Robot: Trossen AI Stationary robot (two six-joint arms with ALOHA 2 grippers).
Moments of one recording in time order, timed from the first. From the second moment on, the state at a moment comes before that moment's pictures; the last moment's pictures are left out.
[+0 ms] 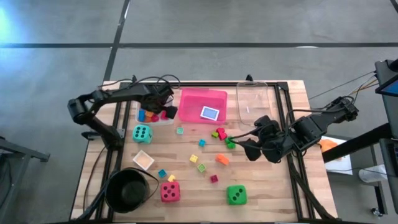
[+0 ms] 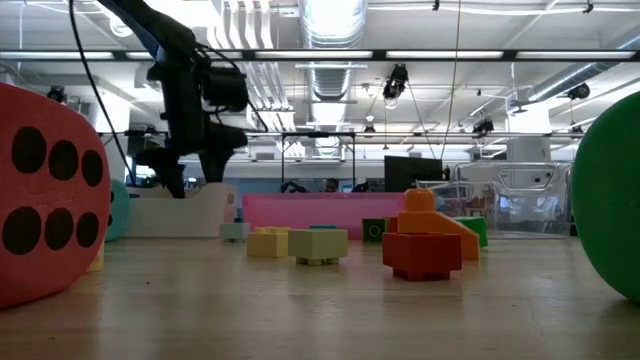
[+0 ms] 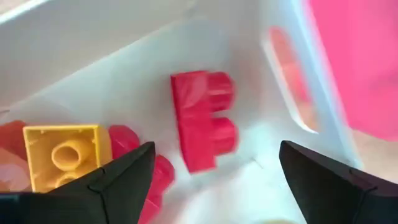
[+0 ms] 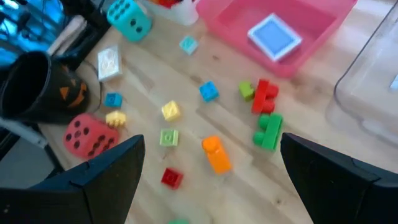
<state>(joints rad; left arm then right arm) 0.58 1.53 0.95 -0.79 0.02 -0.60 0.52 1.33 1.52 -1.24 0.56 1.37</state>
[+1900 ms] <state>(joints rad) 0.11 1.19 1.03 -0.65 0.10 -0.73 0.76 1.60 0.91 -0.27 0.18 2.01</state>
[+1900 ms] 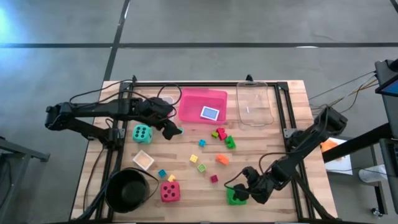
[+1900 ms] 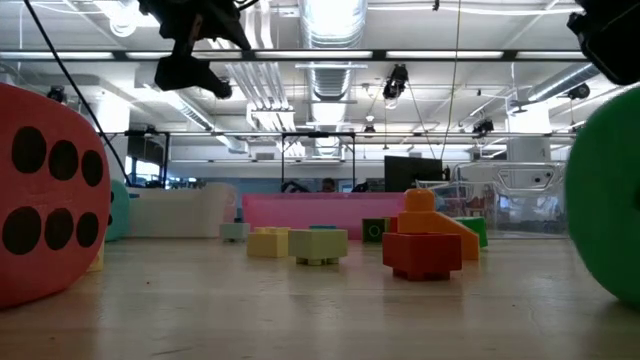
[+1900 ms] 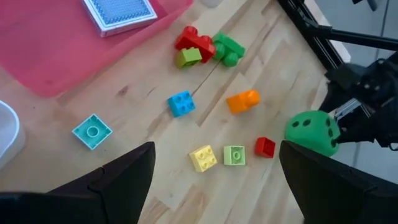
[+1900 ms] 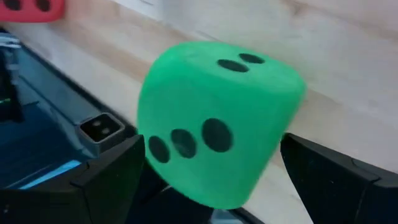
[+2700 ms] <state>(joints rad) 0.10 1.19 1.03 -0.65 0.14 -0.73 0.76 1.70 0.91 -0.18 0.22 1.98</state>
